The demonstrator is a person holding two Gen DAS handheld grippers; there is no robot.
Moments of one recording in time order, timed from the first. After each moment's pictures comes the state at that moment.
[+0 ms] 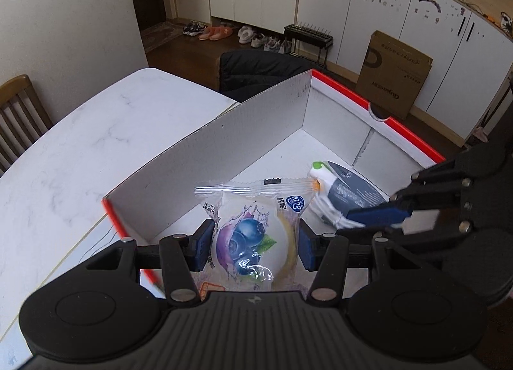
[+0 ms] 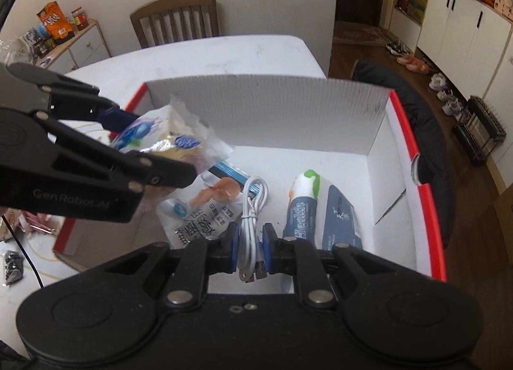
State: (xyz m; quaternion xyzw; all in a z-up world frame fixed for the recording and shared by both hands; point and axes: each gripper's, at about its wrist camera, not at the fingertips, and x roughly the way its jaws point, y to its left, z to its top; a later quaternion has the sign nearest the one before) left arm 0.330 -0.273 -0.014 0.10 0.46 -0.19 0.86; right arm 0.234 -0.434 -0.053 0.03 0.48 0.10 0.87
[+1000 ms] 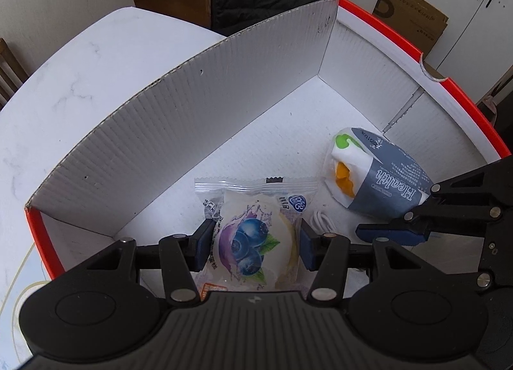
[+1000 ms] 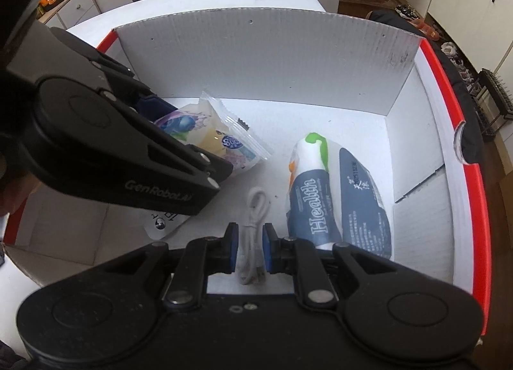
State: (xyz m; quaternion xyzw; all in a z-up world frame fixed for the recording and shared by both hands) left arm 0.385 -0.294 -0.076 0.11 0.56 -0.18 0.80; right arm 0.254 -0.431 -0.093 0.02 0.55 0.11 0.83
